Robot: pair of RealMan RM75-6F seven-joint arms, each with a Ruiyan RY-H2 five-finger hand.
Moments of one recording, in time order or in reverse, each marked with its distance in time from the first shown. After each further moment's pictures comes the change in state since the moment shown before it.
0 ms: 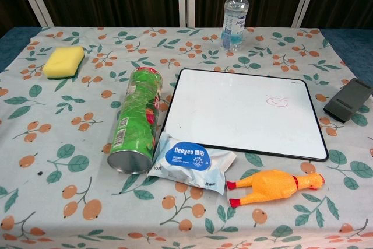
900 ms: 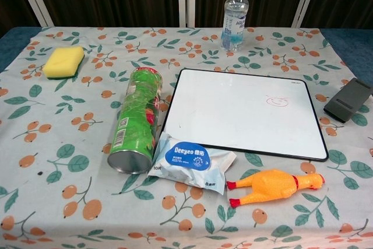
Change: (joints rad) left arm 0.001 -0.010 -0.003 0.035 0.005 0.011 -0.045; right arm 0.043 0.024 0.011 -0.008 -0.005 -0.051 -0.065
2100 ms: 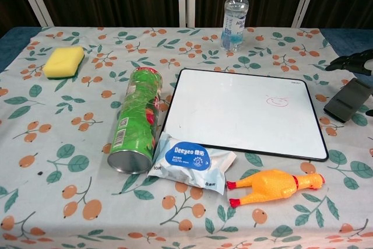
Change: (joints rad) left arm -0.009 -0.004 0.000 -0.013 -0.009 -0.022 0.024; right arm 0.448 -0.211 -0.023 0.351 -0.045 -0.540 0.032
